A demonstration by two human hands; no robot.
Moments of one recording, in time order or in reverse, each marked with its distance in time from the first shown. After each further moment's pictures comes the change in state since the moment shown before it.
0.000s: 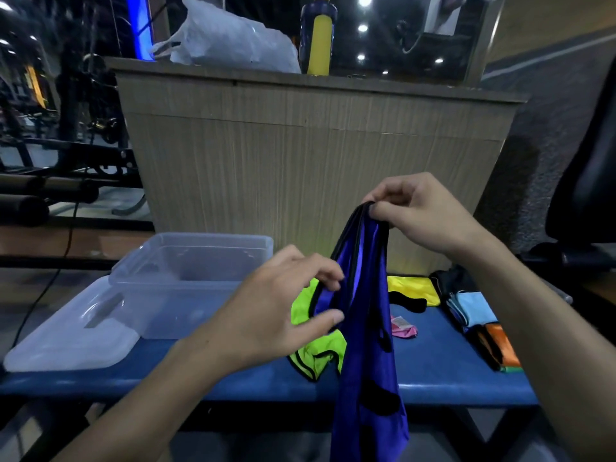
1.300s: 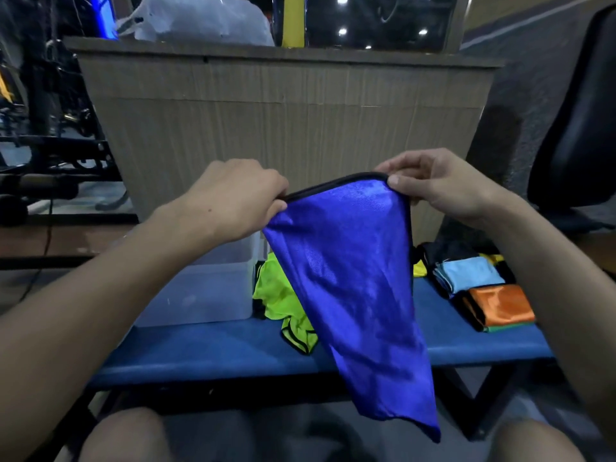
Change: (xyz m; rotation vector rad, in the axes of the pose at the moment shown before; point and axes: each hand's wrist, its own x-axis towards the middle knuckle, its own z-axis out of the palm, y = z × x) left_hand 0.085 -0.029 -0.047 0.856 -0.365 -0.214; right_hand -0.011 0.053 -0.047 0.137 -0.089 0.101
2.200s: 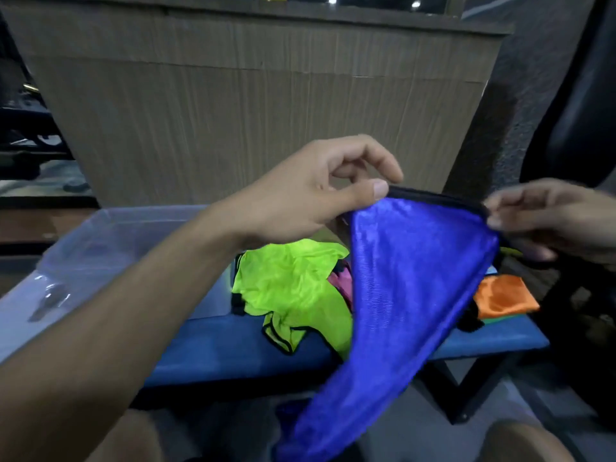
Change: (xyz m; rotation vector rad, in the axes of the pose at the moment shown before) left_hand 0.026 0.072 0.000 -1.472 -0.079 0.305; right_hand -0.077 0.044 -0.071 0.173 -0.084 0.408
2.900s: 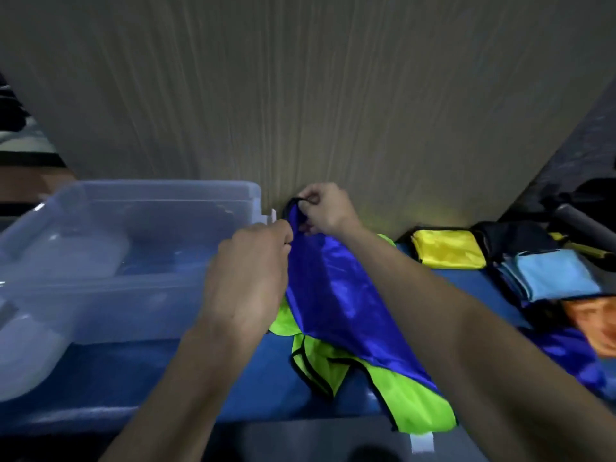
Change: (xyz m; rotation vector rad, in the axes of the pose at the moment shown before) left_hand -0.043 -0.212 -0.030 0.904 0.448 -0.630; right_hand 0.352 0.067 0.266 -0.157 0.148 -0.005
